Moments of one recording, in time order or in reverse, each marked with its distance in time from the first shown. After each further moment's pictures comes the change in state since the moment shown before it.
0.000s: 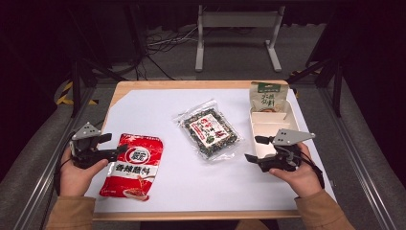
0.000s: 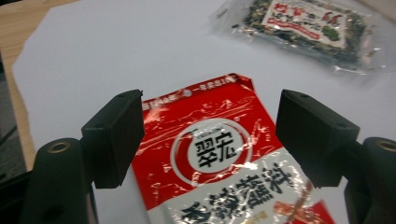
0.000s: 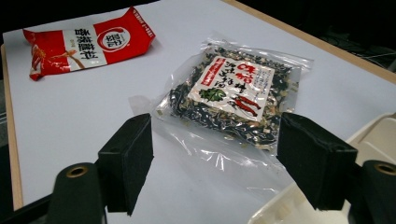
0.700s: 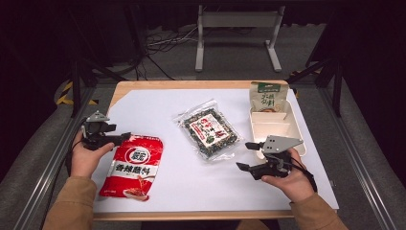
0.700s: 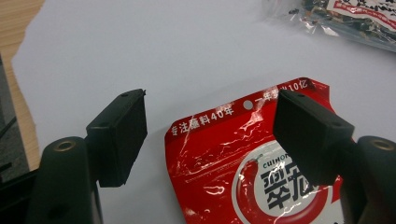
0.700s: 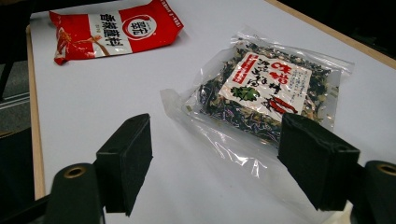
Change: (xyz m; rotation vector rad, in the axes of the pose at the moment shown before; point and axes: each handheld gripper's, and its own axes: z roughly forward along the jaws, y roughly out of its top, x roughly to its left) left arm 0.045 0.010 0.060 0.069 0.002 -0.019; right arm 0.021 0.000 0.016 0.023 0.063 -0.056
